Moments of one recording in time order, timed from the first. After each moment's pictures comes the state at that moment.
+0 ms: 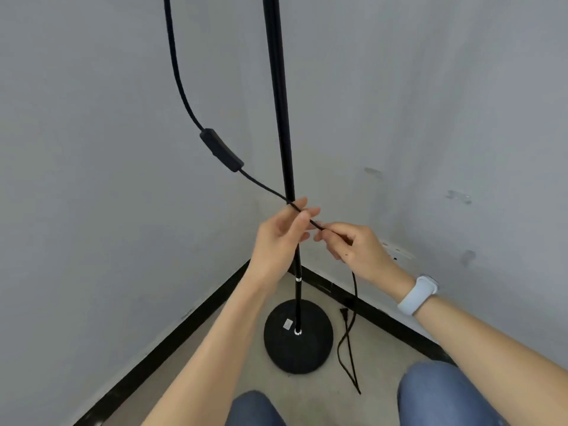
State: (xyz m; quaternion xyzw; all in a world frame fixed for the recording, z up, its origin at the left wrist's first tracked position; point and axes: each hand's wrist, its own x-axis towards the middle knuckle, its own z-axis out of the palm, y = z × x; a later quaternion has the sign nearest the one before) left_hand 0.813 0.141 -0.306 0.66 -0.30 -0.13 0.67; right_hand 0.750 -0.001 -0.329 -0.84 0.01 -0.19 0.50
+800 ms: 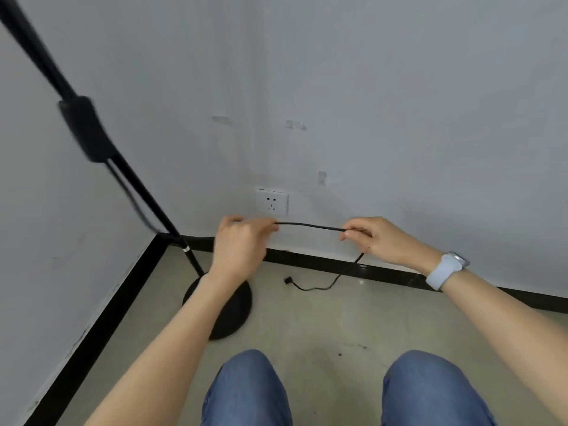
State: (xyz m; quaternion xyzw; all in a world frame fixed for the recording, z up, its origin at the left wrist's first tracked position) left_hand 0.726 0.059 -0.393 0.77 -0.58 0.09 0.25; right_hand 0.520 -0.100 -0.384 -0.88 0.27 -0.09 0.39
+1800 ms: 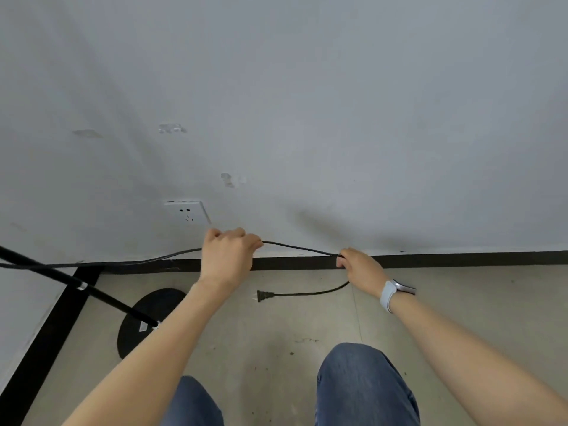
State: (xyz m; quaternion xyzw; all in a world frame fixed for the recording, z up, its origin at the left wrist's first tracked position) left_hand 0.628 -0.051 -0.440 0.76 -0.64 0.08 0.13; right_hand 0.389 -0.170 -0.523 -0.83 0.49 -0.02 0.27
